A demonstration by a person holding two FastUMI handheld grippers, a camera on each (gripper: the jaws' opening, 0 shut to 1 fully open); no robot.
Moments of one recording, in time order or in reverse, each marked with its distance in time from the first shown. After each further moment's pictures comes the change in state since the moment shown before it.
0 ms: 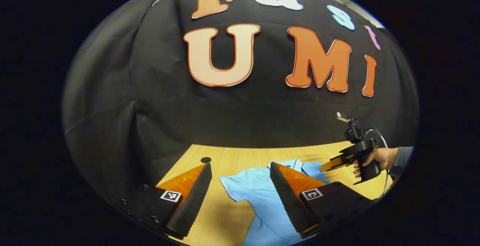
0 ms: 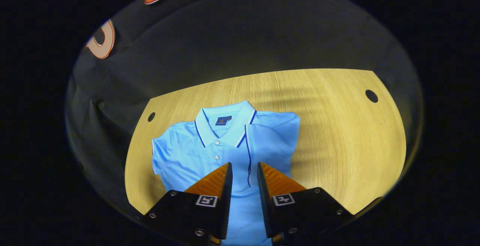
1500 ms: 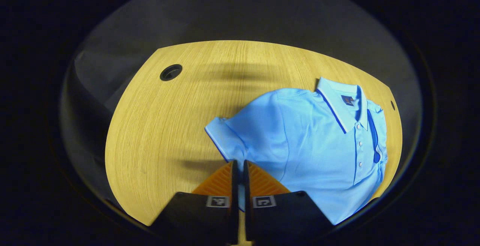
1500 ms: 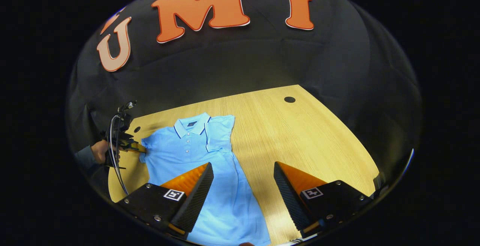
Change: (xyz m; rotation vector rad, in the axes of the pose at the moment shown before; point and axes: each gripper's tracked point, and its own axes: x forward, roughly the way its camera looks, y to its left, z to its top) left arm 0.237 0.014 -0.215 -0.024 0.788 -0.015; right arm -0.178 -0.075 -0.108 0.100 -0.316 -0.253
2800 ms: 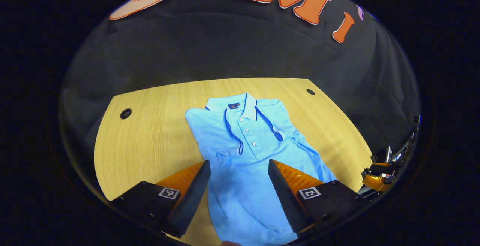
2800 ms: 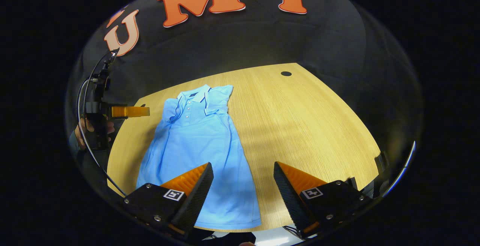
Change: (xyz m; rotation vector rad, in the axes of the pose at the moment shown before) left arm -0.171 -0.130 -0.064 0.246 -0.259 -0.316; right arm -0.050 -0.023 -0.098 -0.024 0.157 0.072
